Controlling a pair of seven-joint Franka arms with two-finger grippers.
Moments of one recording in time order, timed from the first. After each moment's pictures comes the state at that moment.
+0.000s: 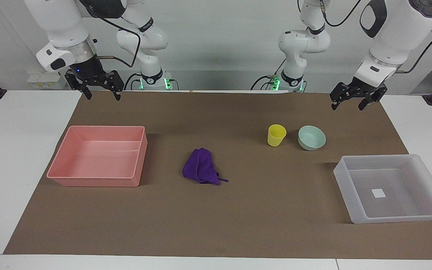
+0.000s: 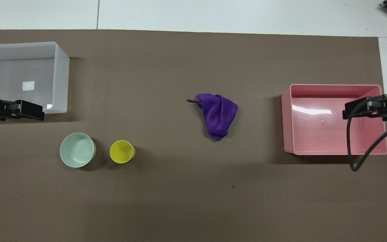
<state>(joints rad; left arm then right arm) -0.08 -0.07 0.00 -1.71 -0.02 1.64 -0.02 -0.01 -0.02 0.01 -1.58 0.00 1.53 0.06</state>
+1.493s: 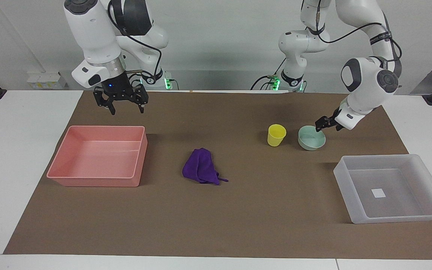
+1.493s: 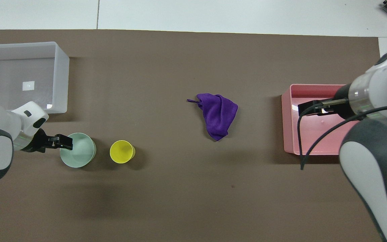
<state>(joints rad) 0.01 -0.03 0.00 -2.26 -0.08 2.07 0.04 0.12 -0.02 0.03 -1.75 0.01 1.81 0.07</state>
